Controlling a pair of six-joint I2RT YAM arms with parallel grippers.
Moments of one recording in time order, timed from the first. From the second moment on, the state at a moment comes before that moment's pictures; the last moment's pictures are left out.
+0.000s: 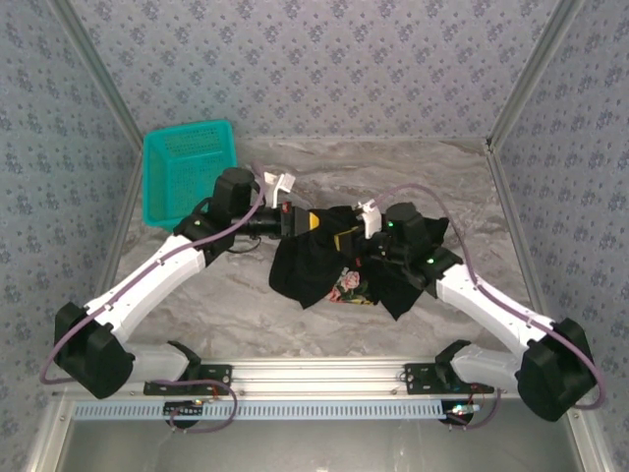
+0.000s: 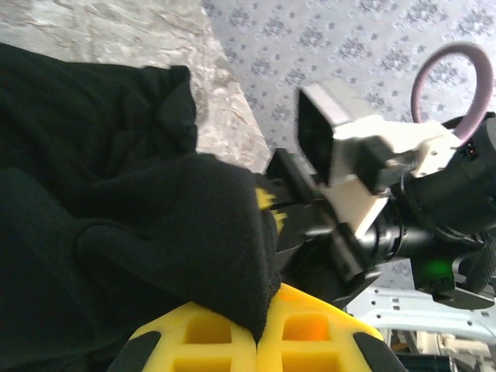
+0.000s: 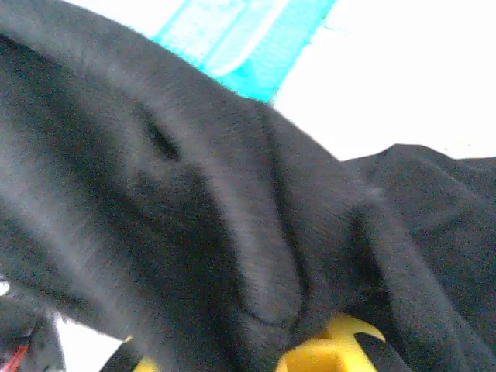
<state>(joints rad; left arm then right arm) -0.59 1.28 1.10 -0.30 0.68 -0.72 0.56 1.13 0.74 -0.05 -0.46 0.27</state>
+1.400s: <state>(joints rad) -0.62 1.30 0.92 -0.13 0.70 -0.62 0.43 1.03 0.71 0.10 -0.94 0.37</state>
